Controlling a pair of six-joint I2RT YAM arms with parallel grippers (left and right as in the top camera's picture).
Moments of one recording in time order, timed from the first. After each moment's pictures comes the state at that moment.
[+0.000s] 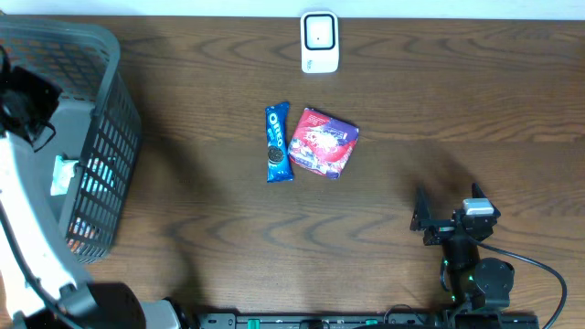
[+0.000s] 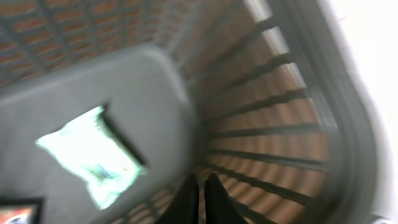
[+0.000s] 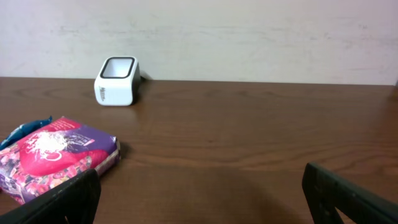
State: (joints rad) left arm 0.51 1.56 1.67 -0.97 0.08 -0.56; right arm 0.00 0.01 0.01 -0.07 -0.06 0.01
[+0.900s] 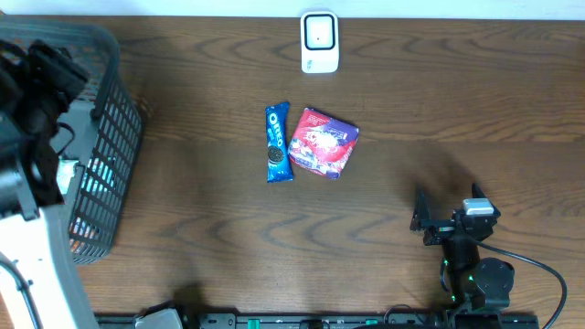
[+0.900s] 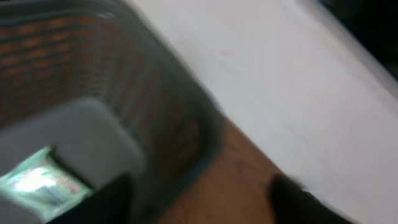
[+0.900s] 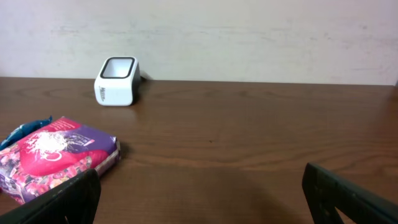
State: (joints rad) left arm 0.34 1.29 1.67 -0.89 0.03 -0.57; right arm 0.00 0.01 0.01 -0.07 -0.06 0.01
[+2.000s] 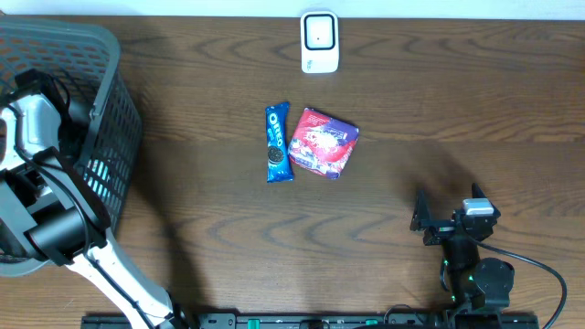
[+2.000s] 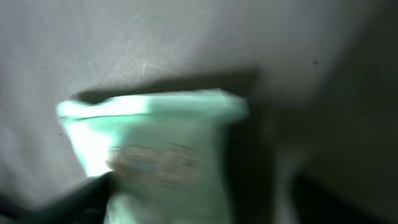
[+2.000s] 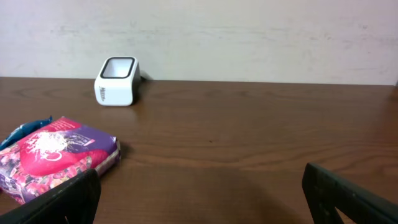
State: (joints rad) left arm 0.52 2.15 1.67 -1.05 -0.19 -0.70; right arm 0.00 0.01 0.01 -0.07 -0.06 0.01
